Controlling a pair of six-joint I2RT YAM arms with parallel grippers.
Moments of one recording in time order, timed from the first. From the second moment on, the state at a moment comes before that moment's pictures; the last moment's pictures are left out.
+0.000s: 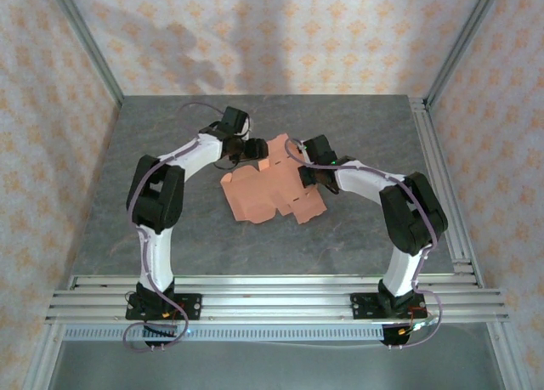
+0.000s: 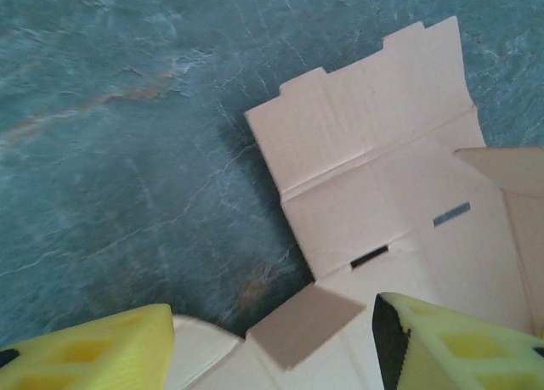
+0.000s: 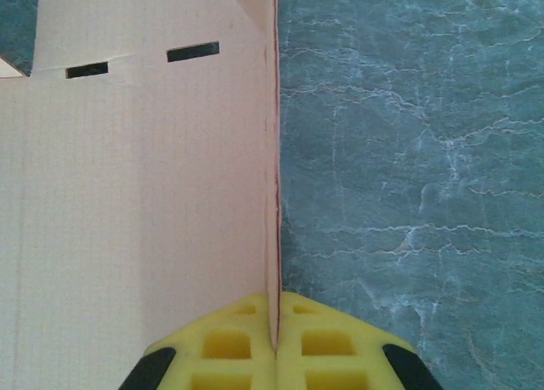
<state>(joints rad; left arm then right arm) -0.32 2.06 1.55 -0.47 0.25 -0.48 0.50 1.80 1.13 -0.28 0.09 0.05</state>
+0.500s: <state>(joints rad) -0.33 2.16 1.58 -0.48 0.45 -0.50 0.50 1.80 1.13 -0.30 0.09 0.05</state>
